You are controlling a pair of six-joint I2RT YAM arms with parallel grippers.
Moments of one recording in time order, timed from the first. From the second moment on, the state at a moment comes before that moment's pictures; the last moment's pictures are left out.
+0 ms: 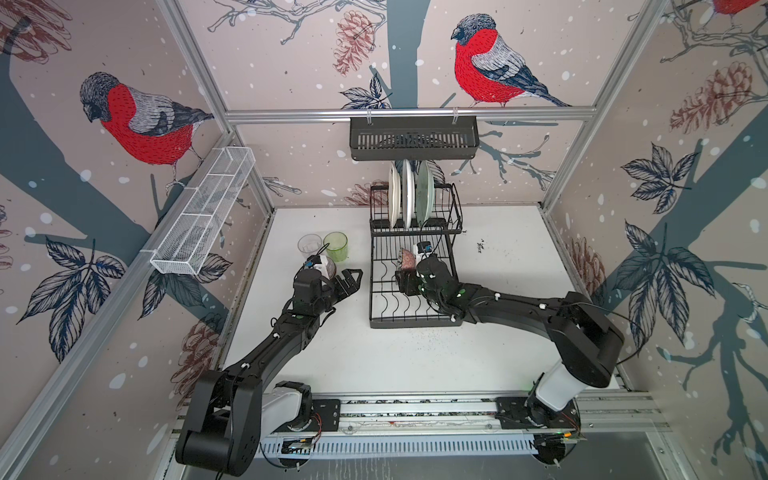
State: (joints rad) left arm -0.19 1.15 0.44 0.24 0.34 -0.75; right arm 0.89 1.65 0.97 0.14 0.21 0.55
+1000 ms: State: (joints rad) left arm -0.35 1.20 0.47 0.33 0.35 -0.81; right arm 0.99 1.52 0.95 0.19 0.21 0.54
